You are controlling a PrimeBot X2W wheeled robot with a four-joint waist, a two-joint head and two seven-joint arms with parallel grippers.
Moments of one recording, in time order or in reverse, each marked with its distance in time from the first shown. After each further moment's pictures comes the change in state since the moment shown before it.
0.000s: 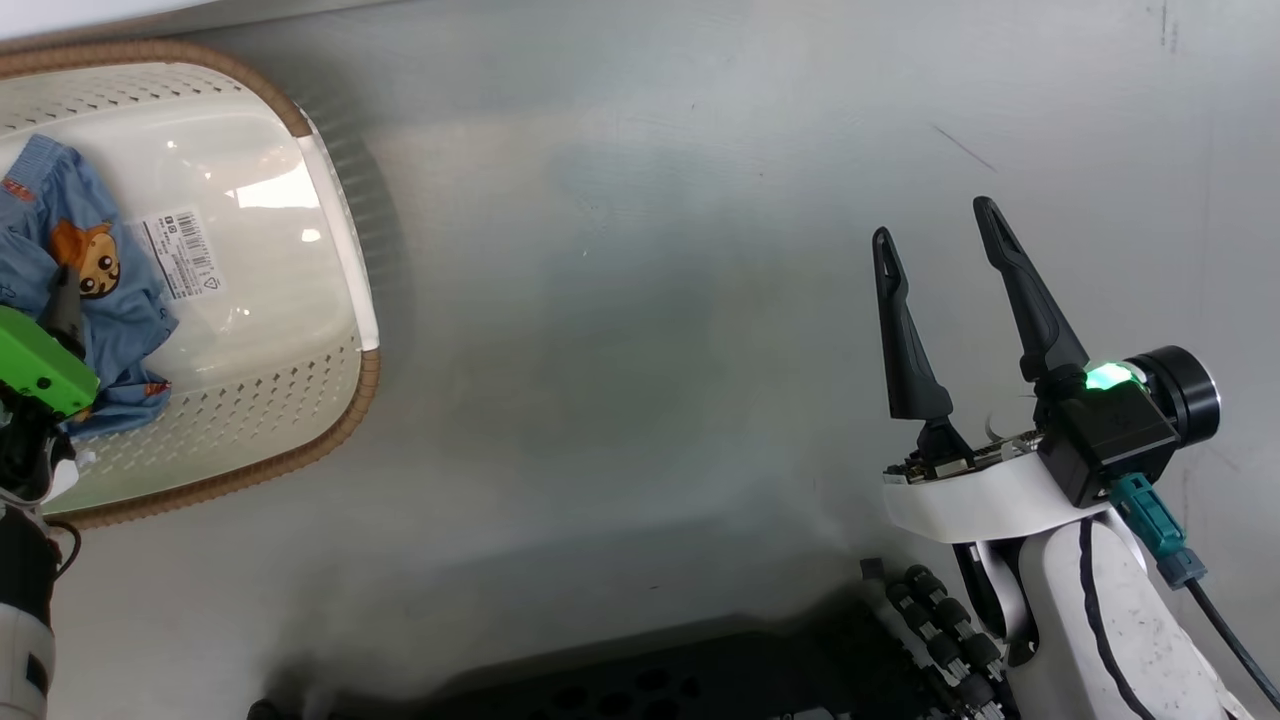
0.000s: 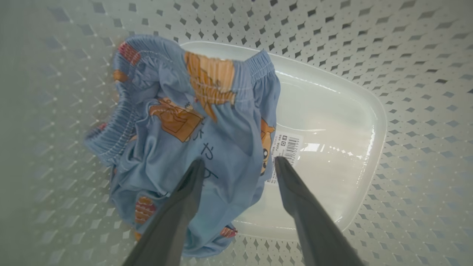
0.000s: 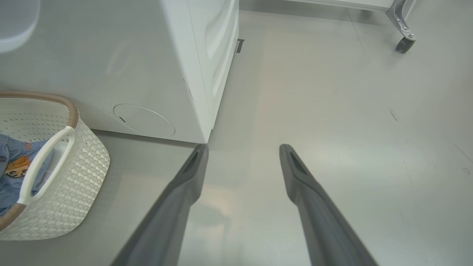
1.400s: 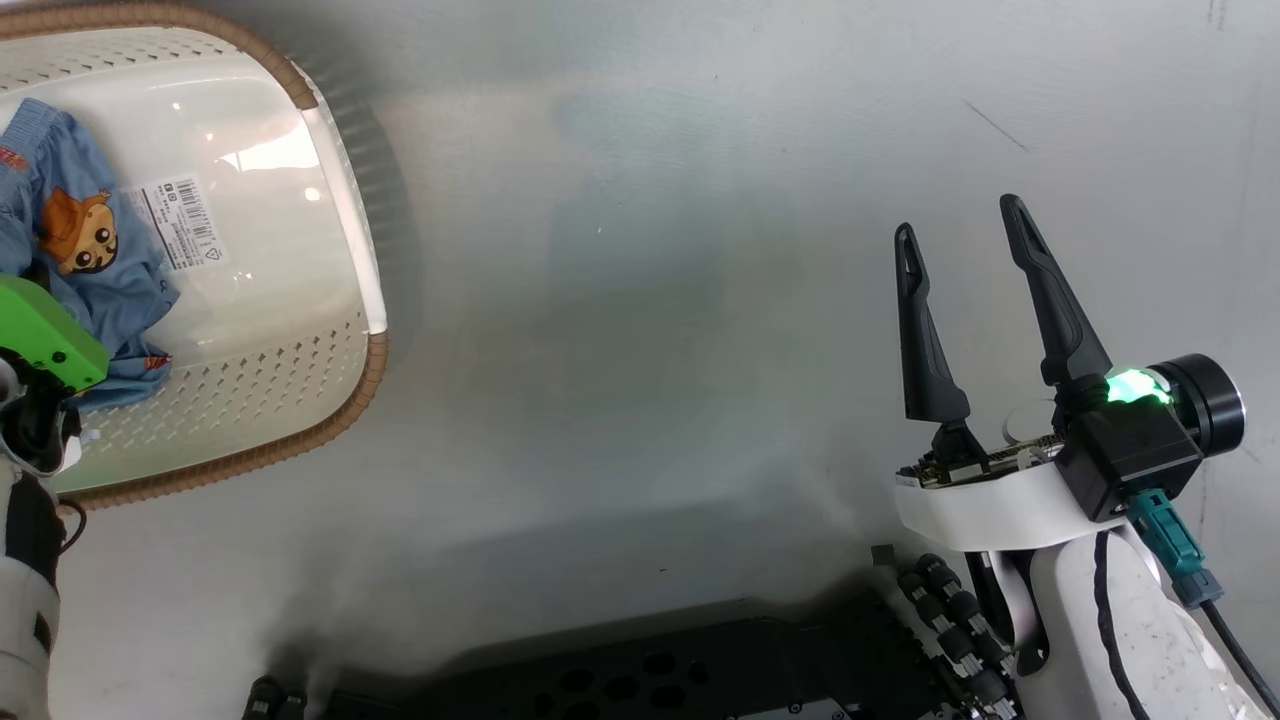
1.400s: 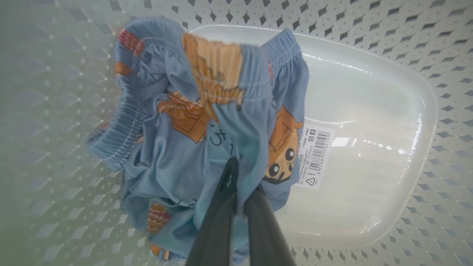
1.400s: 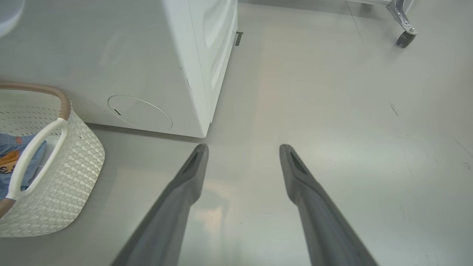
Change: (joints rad) left arm -0.132 -0.004 -0.066 0.188 0.078 0.008 -0.087; right arm 0.027 0.001 -0.015 -0.052 -0.020 -0.025 0.000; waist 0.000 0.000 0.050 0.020
